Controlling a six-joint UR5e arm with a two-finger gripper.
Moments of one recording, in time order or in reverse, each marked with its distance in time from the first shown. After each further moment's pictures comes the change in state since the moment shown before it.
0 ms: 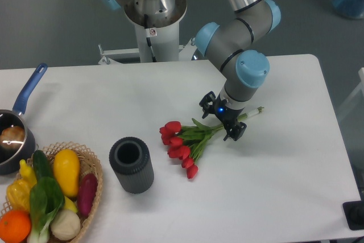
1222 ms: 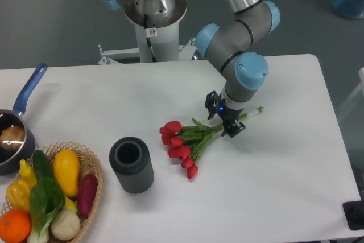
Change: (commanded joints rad) arm -0.002 -0.005 -0.008 -0.002 0.054 0.017
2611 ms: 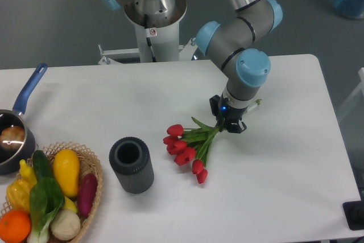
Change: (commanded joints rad) arm -0.003 0.025 0.057 -0.003 0.003 -0.008
